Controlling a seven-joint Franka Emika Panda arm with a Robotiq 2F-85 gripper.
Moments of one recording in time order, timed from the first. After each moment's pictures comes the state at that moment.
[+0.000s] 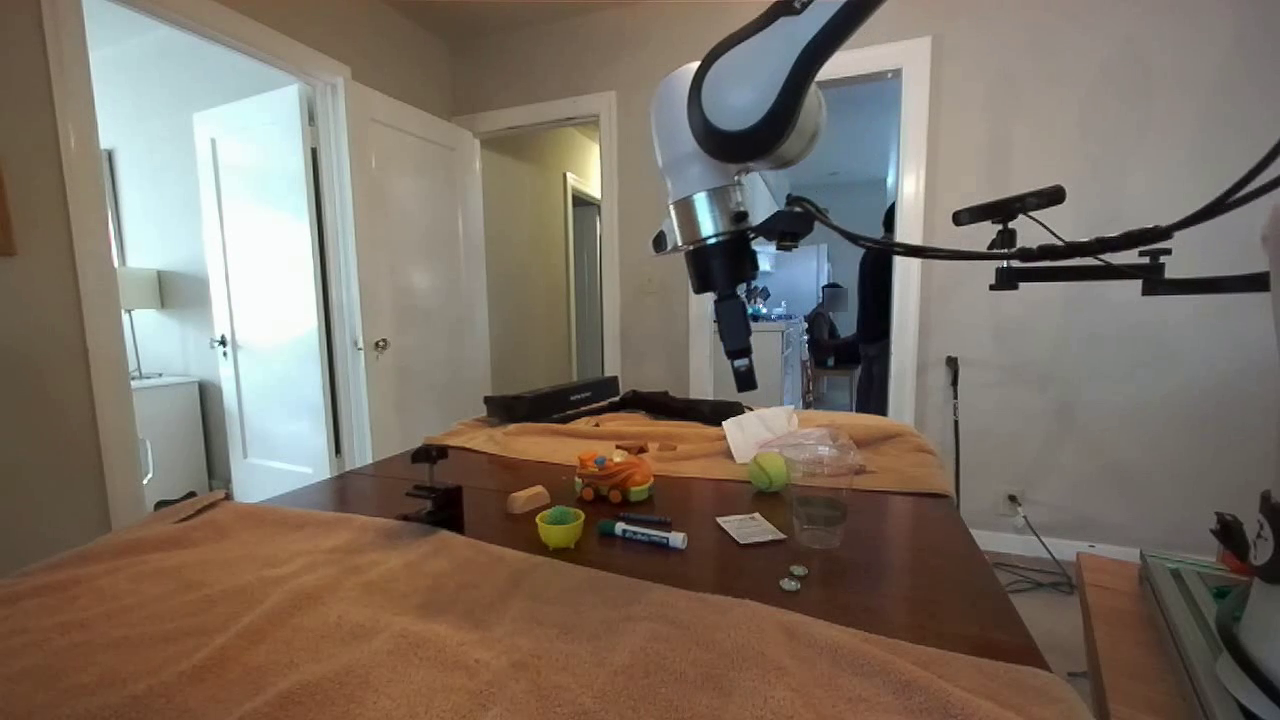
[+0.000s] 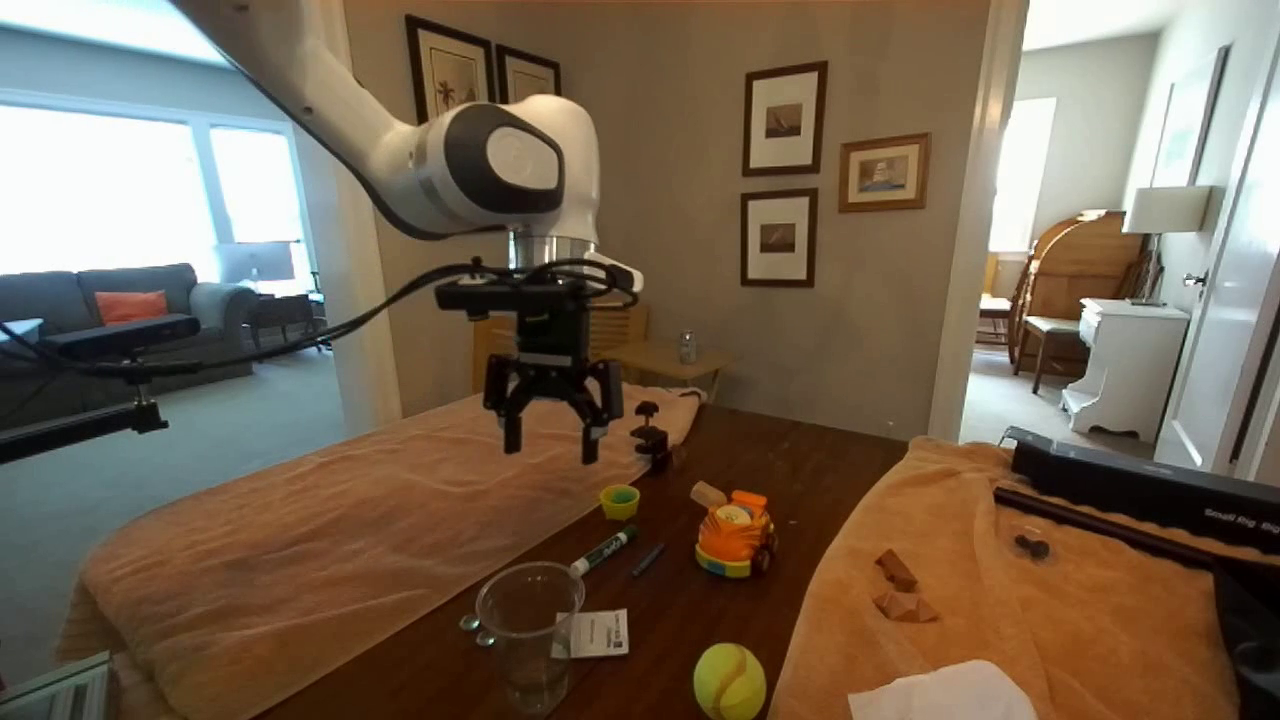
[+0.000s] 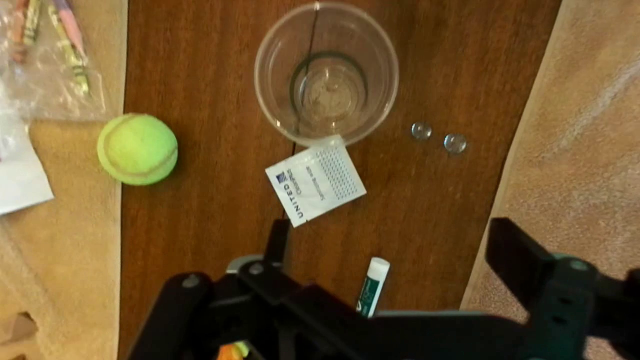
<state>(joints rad) 0.04 -0.03 -0.02 -2.29 -0.18 2.08 -0.31</state>
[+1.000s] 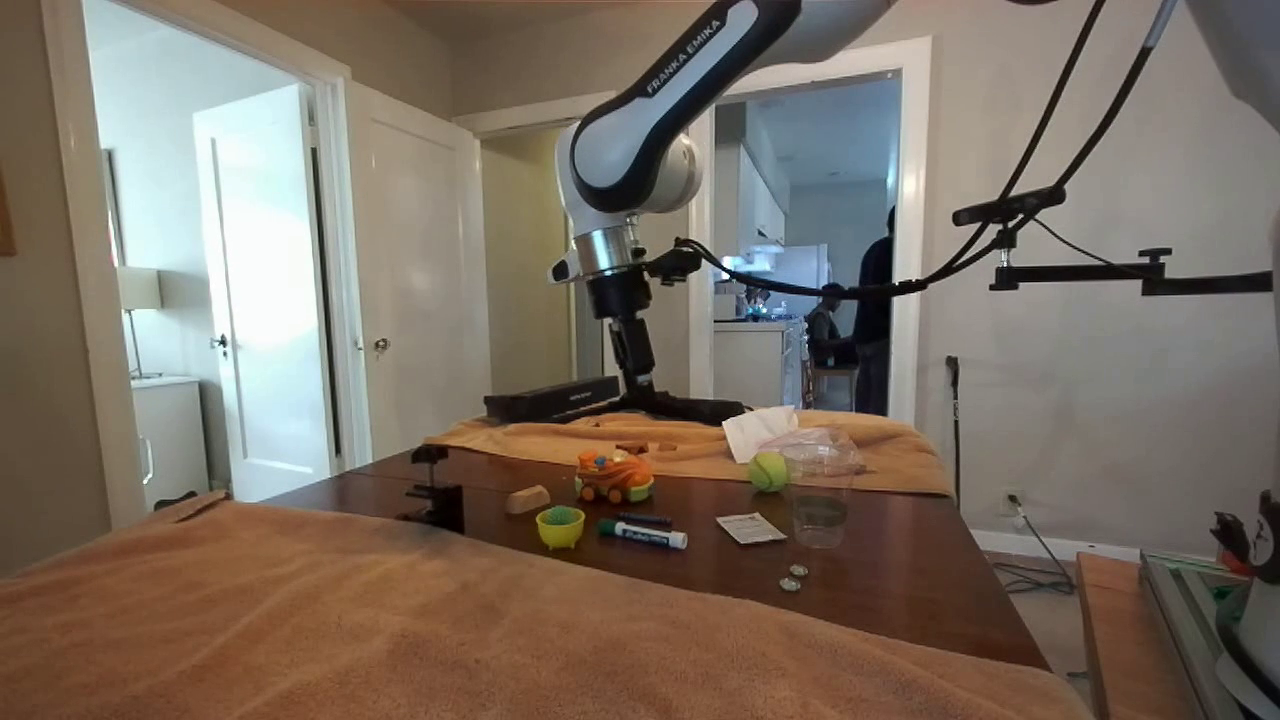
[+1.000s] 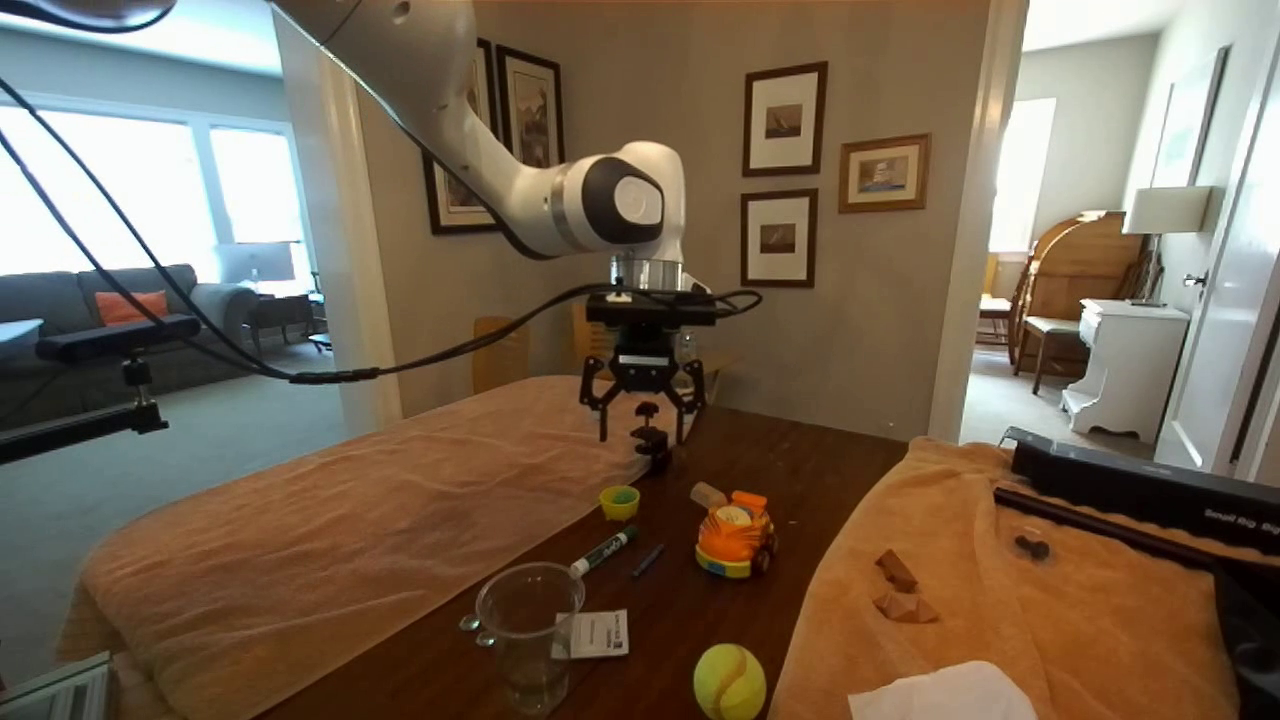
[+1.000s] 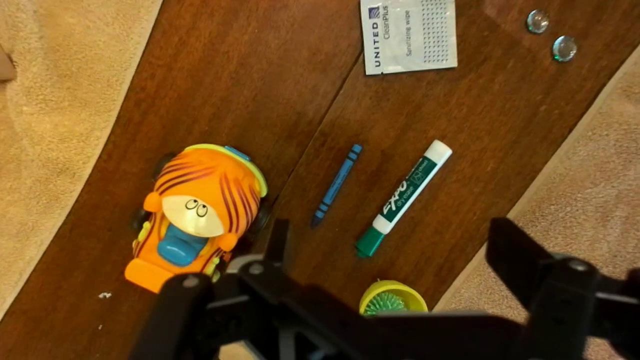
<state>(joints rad) 0.00 0.38 0.04 -1.80 -0.17 2.02 -0.68</state>
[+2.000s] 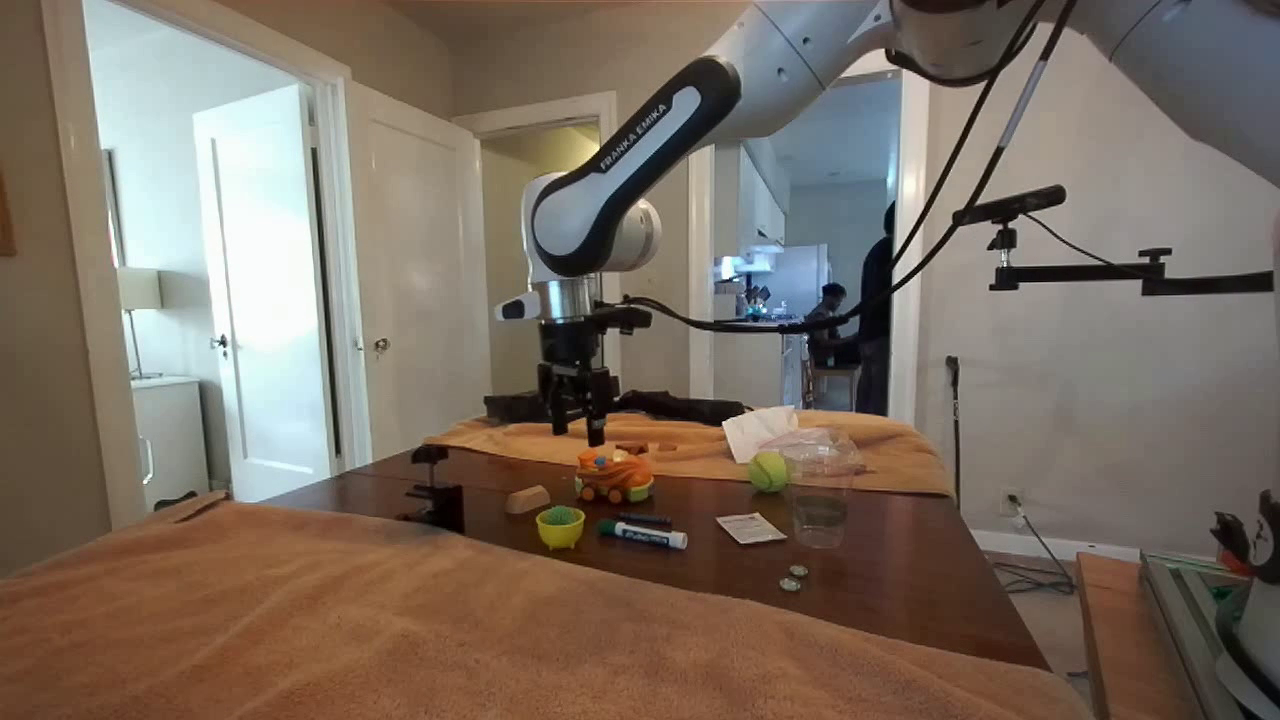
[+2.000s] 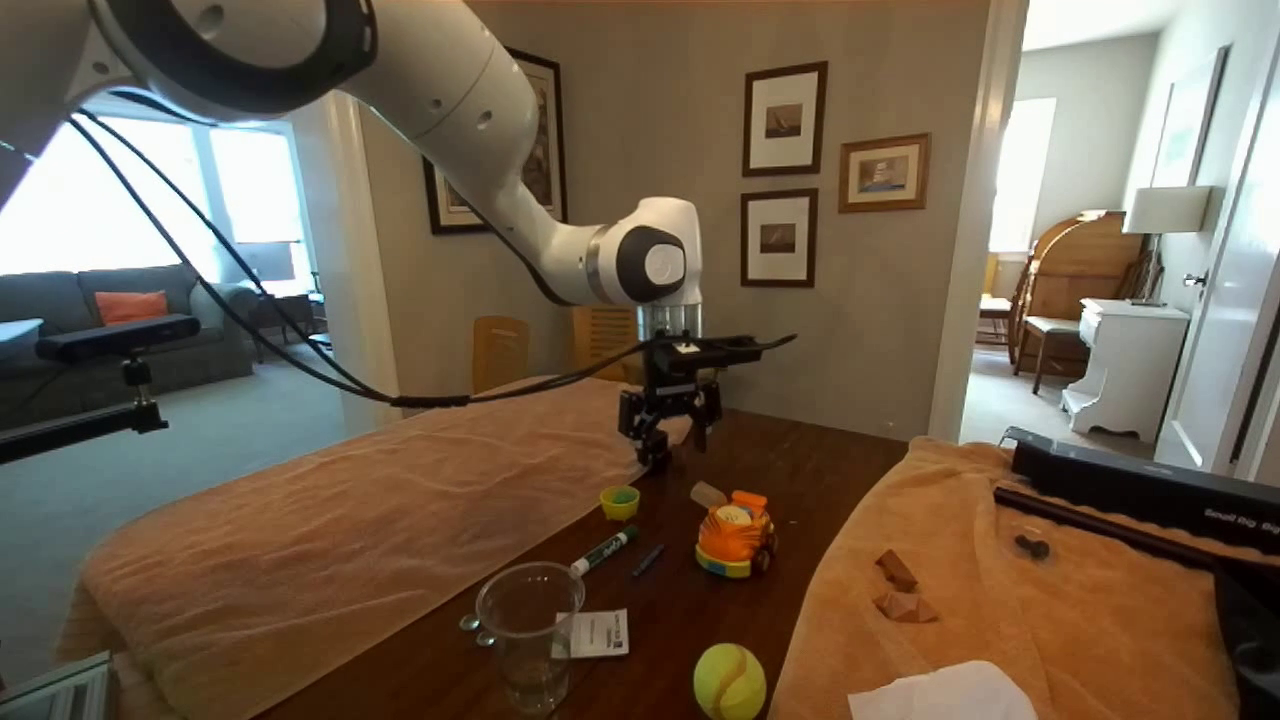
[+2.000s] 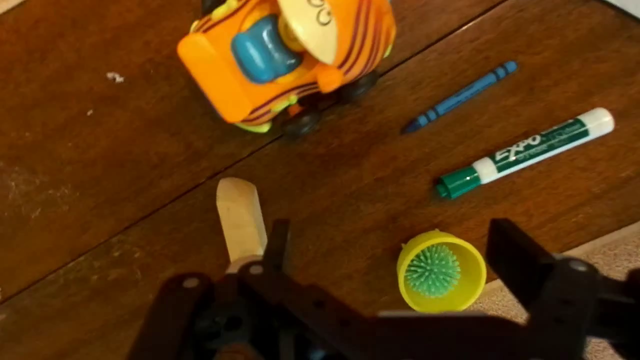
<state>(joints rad) -0.02 0.62 0.09 -1.60 -0.18 2.19 -1.15</state>
